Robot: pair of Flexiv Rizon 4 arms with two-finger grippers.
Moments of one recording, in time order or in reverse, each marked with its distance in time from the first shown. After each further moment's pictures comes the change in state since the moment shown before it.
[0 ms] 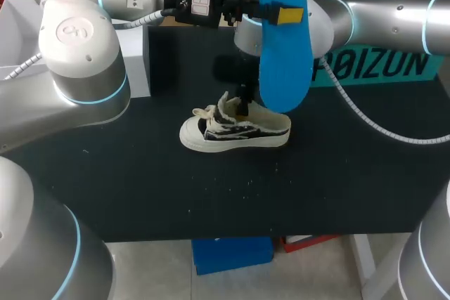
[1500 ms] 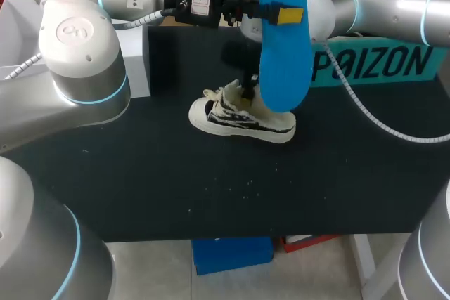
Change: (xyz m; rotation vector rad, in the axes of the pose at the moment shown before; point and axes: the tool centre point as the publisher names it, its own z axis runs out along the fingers) left arm 0.000 0.000 0.000 0.000 0.000 0.000; right arm -0.020 -0.018 -0.014 0.037 0.039 0.401
